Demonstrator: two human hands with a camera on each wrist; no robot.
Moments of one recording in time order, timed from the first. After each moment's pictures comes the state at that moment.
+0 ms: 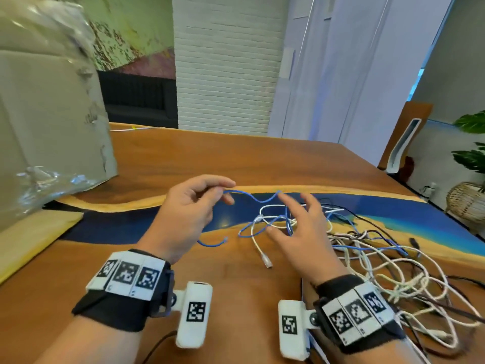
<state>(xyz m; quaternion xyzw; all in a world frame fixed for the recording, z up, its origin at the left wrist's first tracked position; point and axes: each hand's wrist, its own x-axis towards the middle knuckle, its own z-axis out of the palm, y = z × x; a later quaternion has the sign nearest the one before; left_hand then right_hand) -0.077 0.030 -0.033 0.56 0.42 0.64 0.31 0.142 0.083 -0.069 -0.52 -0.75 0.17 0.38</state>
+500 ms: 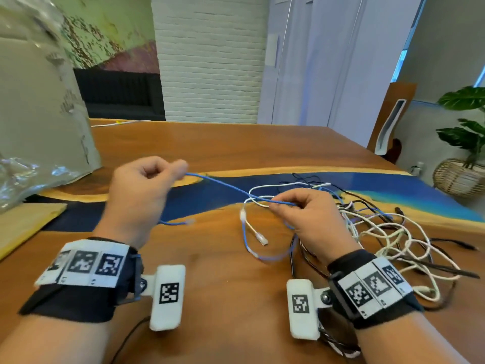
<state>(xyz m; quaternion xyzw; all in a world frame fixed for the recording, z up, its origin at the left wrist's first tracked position) -0.102 0.016 -0.043 0.53 0.51 0.66 0.18 0.173 0.064 -0.071 -0.44 -0.68 0.32 0.49</state>
